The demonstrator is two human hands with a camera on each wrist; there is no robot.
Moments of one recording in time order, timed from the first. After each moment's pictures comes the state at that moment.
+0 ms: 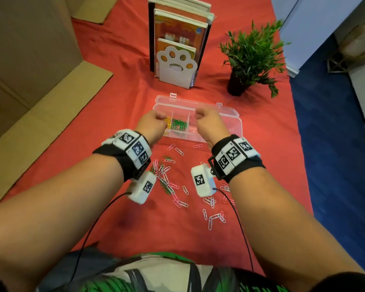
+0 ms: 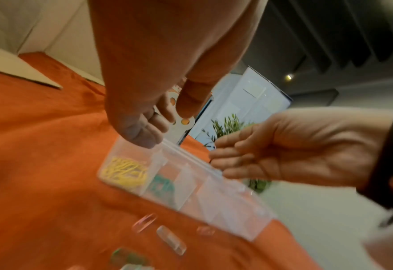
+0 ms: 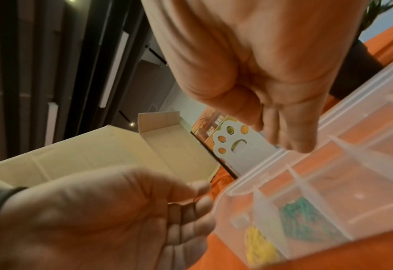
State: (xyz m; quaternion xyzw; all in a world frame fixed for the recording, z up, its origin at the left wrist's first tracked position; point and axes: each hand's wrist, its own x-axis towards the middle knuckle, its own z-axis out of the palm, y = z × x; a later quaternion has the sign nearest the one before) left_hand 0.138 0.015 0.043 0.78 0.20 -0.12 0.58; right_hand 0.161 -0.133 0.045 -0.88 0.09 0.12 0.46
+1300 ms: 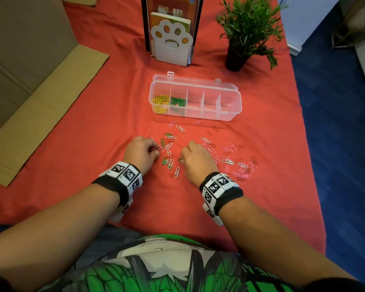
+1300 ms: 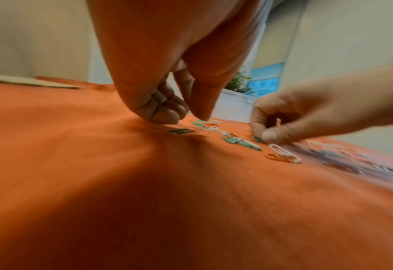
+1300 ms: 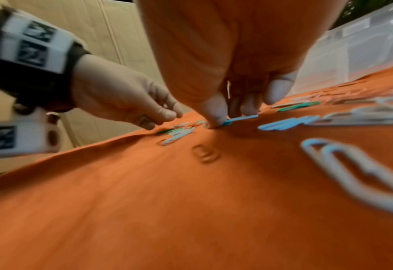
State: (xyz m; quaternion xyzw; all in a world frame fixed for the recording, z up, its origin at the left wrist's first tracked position) left_hand 0.023 0.043 -0.028 0.94 0.04 -0.07 0.32; right_hand 0.011 -0.139 -0.031 -0.98 -0.17 0.10 0.09
